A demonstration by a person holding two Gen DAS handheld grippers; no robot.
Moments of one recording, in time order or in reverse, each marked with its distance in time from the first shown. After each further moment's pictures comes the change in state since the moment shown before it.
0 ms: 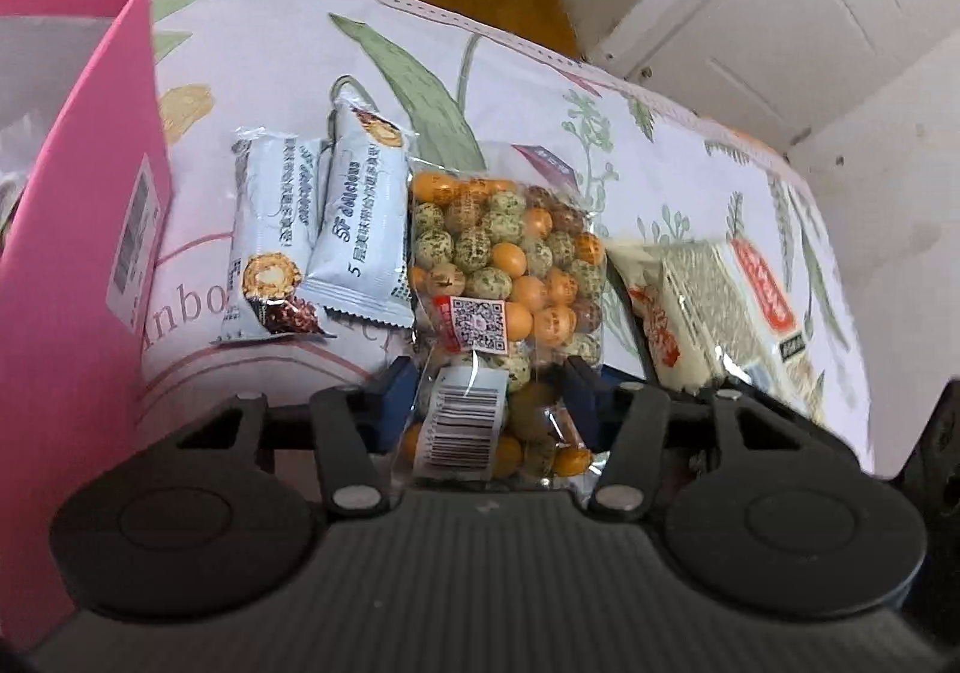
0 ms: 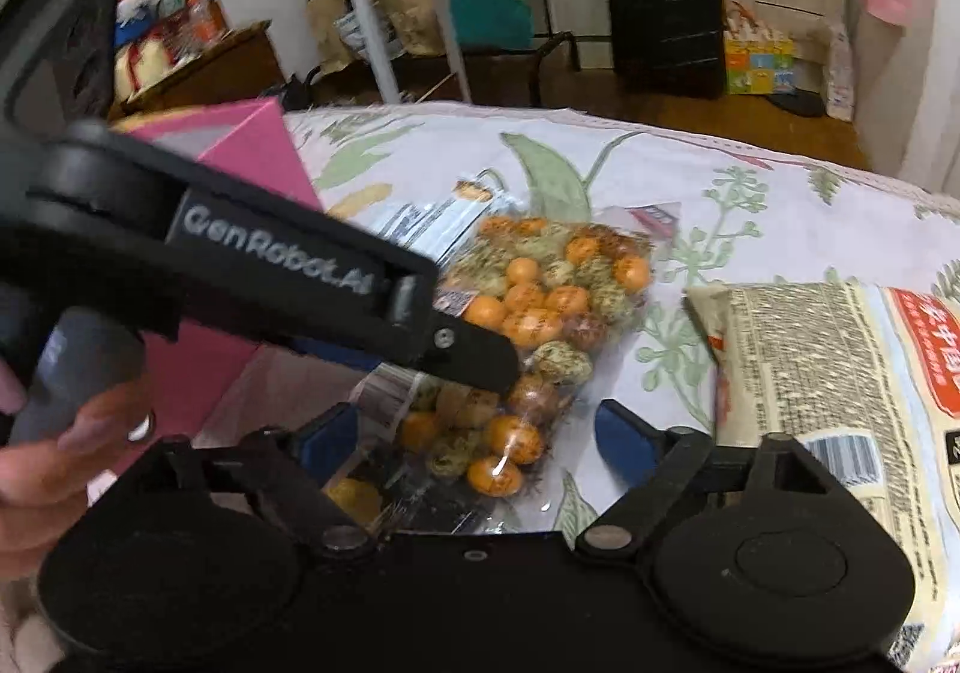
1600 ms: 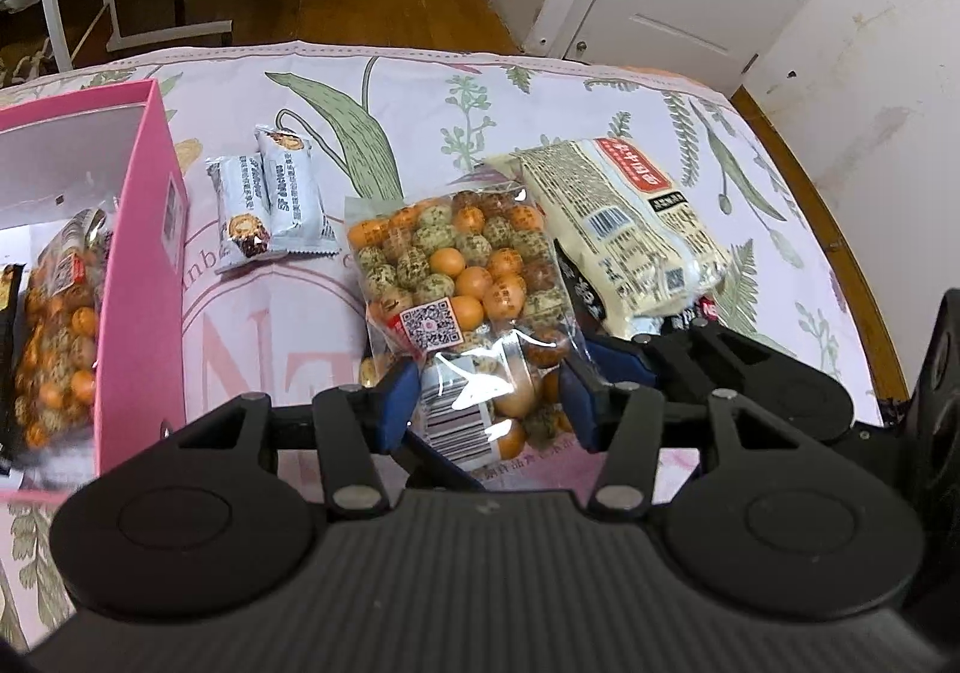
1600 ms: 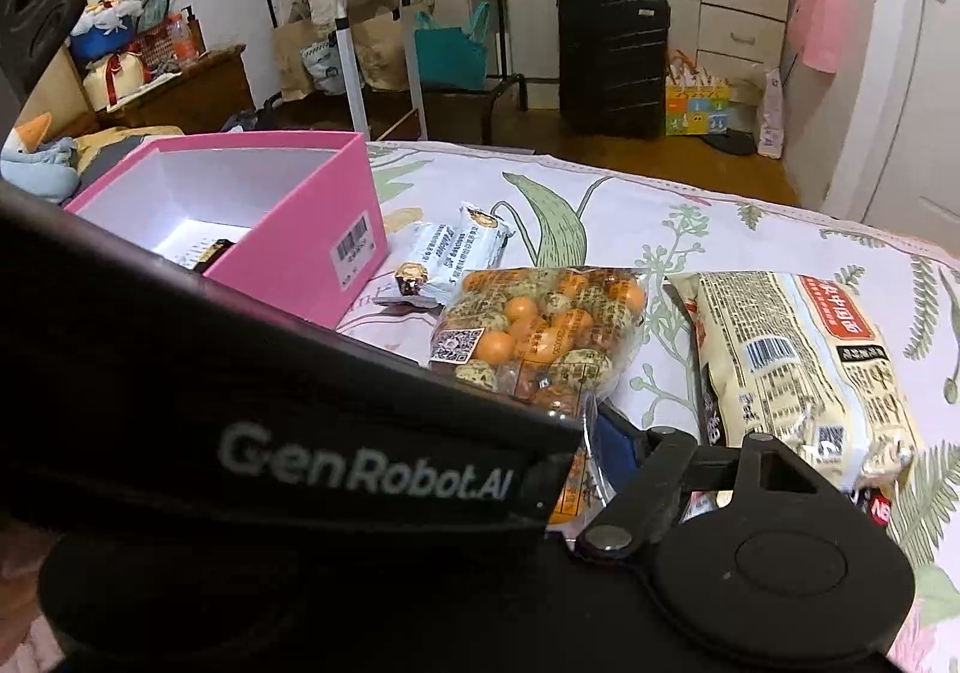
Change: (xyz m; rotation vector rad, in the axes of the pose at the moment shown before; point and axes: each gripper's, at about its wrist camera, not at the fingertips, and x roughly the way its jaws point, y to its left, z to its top) left arm -0.095 -0.068 -0.080 0.239 -0.040 0.048; right arm -0.082 0.079 -0.034 0.030 -0.090 -0.165
